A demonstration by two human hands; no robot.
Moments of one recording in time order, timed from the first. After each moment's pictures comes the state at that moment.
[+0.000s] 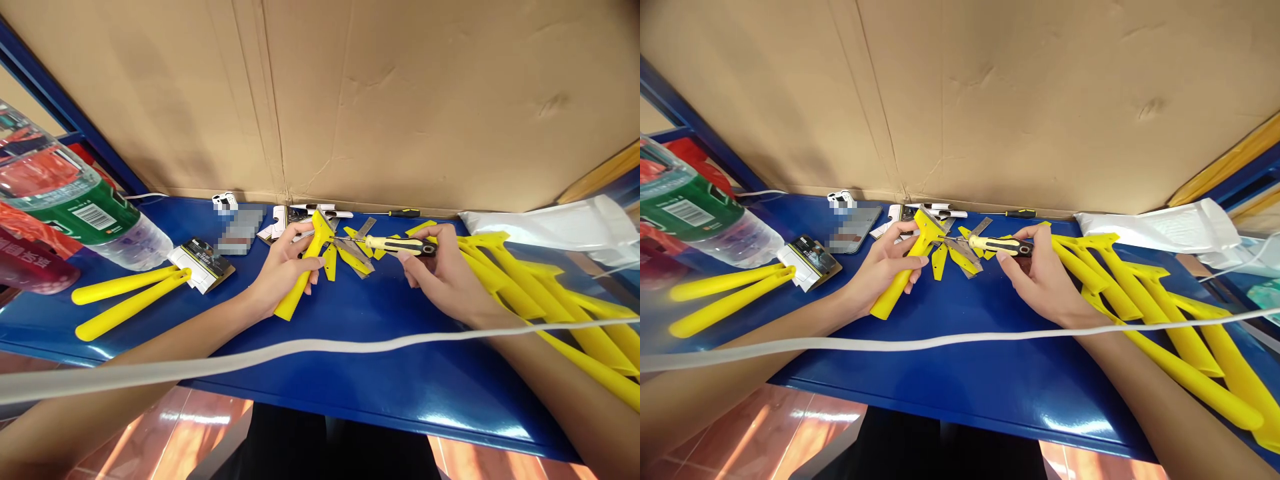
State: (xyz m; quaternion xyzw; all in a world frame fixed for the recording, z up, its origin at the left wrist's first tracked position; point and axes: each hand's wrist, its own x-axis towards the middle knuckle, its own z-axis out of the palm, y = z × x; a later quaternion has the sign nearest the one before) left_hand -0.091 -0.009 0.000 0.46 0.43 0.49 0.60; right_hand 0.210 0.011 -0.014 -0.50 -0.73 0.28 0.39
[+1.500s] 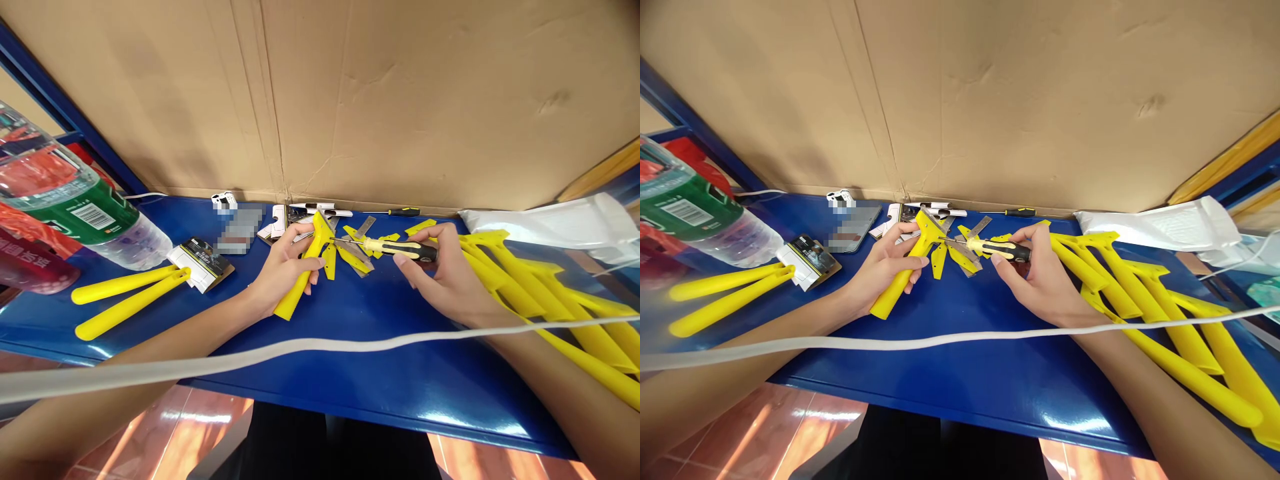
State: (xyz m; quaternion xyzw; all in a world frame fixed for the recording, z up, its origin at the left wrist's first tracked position) left_hand -0.091 -0.010 0.002 0.46 0.44 0.48 0.60; right_hand 0.209 0.007 -0.012 -0.49 -0.74 0.22 0.40
